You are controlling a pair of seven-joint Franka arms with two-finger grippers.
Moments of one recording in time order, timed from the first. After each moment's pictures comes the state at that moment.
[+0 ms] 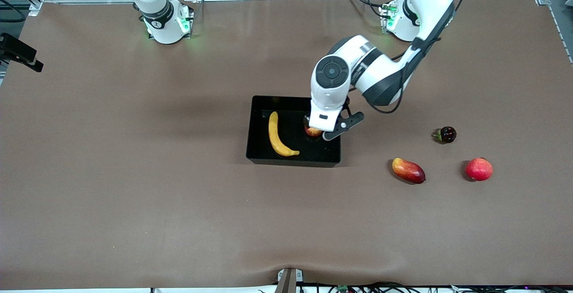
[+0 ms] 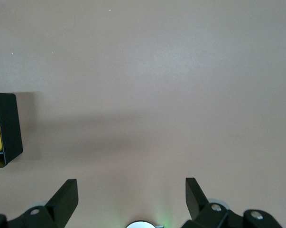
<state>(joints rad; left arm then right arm) -0.27 0.55 -0.52 -1.64 0.26 1.99 -1.41 0.00 -0.04 -0.09 -1.46 0.00 1.39 -0.01</state>
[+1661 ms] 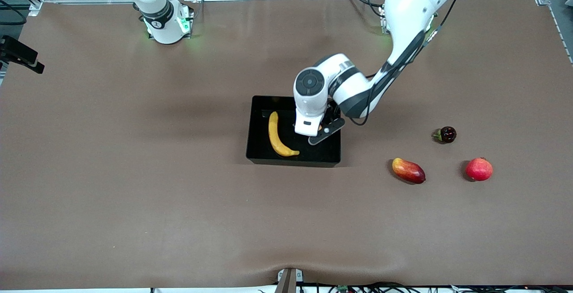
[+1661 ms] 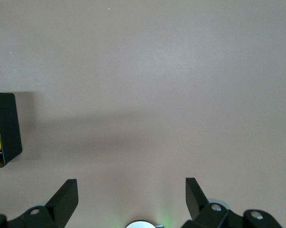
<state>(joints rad) -0.31 0.60 -0.52 -1.60 0.38 2.01 -1.51 0.00 -0.03 -0.09 -1.46 0.00 1.39 -0.01</state>
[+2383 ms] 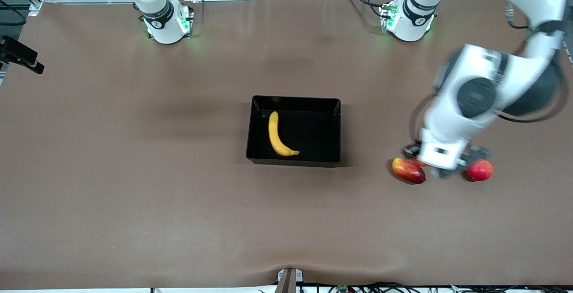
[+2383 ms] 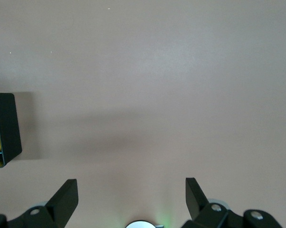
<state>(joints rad) 0.22 0.44 -0.51 -1.51 0.35 1.79 -0.76 0.00 -0.03 -0.09 -1.46 0.00 1.39 -0.01</state>
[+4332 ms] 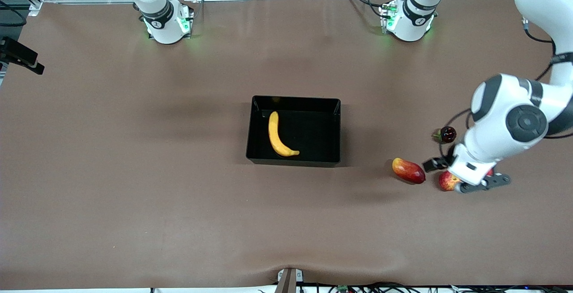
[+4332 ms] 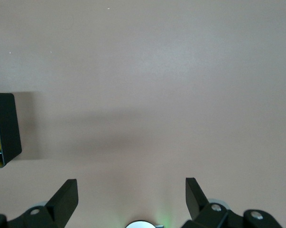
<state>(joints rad) 0.42 0.49 -0.72 -1.63 0.36 2.00 -0.57 0.00 -0.03 -0.09 -1.46 0.00 1.39 -0.01</state>
